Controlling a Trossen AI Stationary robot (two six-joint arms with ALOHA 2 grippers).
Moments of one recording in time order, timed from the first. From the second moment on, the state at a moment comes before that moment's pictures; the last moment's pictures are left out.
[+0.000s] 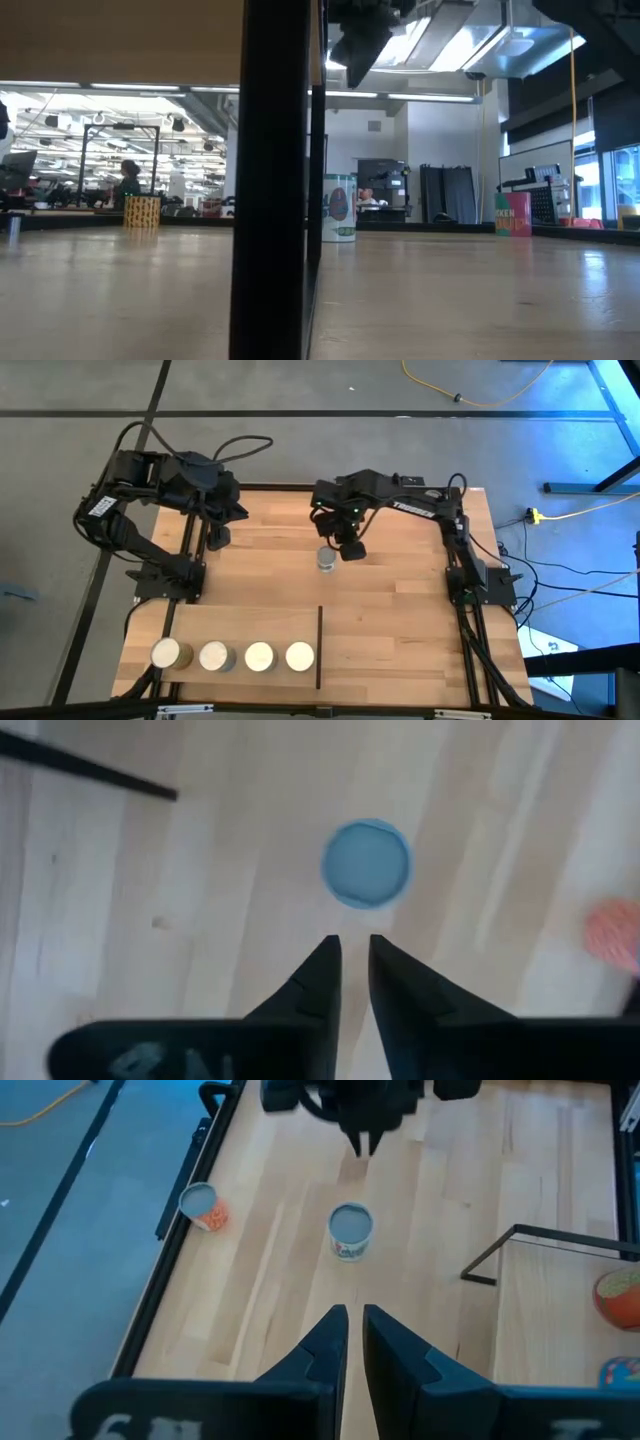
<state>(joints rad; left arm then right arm) 0.08 1.37 2.13 -1.57 -0.14 -0.10 -0.19 2.12 2.33 -1.57 -0.15 -0.43</state>
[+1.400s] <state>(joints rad) 0.08 1.37 2.13 -1.57 -0.14 -0.13 -0.19 2.34 2.33 -1.54 -0.30 -0.54</state>
